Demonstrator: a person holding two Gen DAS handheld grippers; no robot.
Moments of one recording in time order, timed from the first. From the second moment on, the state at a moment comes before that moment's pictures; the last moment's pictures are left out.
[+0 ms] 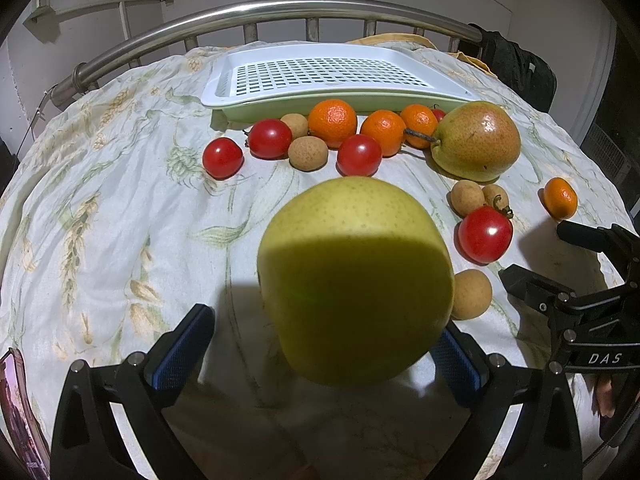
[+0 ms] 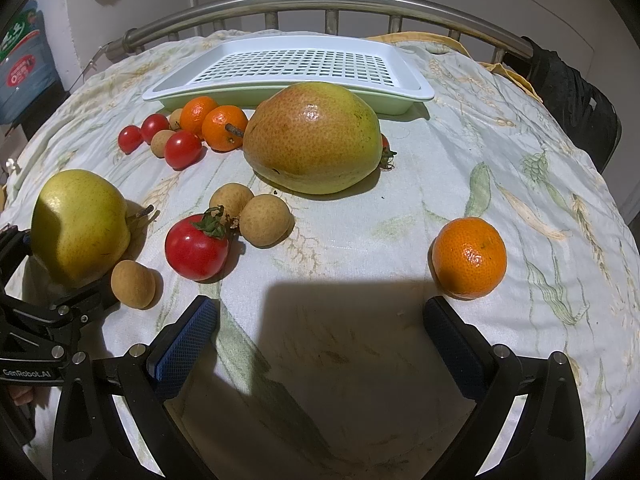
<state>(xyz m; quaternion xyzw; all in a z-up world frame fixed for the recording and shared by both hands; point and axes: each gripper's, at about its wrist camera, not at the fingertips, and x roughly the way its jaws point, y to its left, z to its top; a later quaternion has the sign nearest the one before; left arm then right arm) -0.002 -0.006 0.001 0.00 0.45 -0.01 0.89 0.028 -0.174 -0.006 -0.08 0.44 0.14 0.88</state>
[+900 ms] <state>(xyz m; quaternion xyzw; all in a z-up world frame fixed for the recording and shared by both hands) -0.005 -0.005 0.002 0.00 0.45 -0.01 0.89 0.026 -0.174 -0.005 -0.08 0.44 0.14 0.88</state>
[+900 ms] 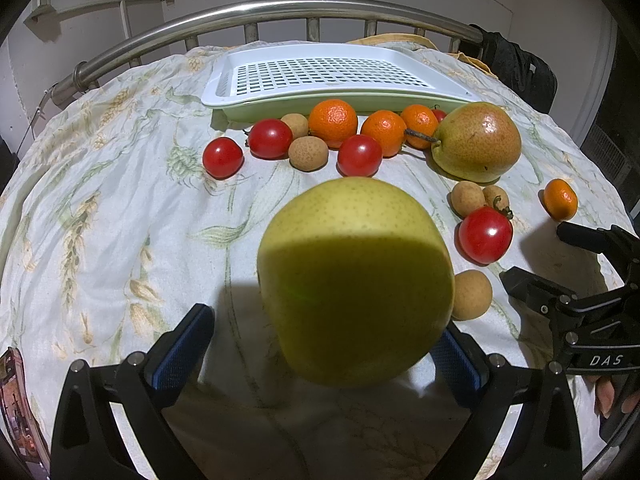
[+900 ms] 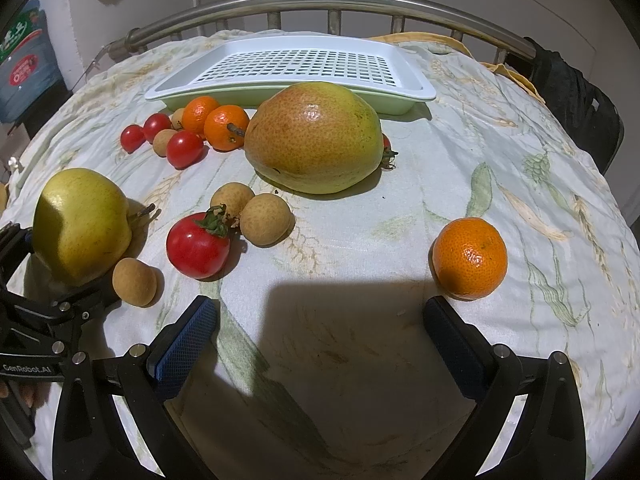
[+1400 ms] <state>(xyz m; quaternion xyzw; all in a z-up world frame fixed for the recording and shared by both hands) -0.025 -0.002 0.016 -0.03 0.42 -0.04 0.90 0.015 -0.198 0.018 -0.03 0.42 0.20 0.89</state>
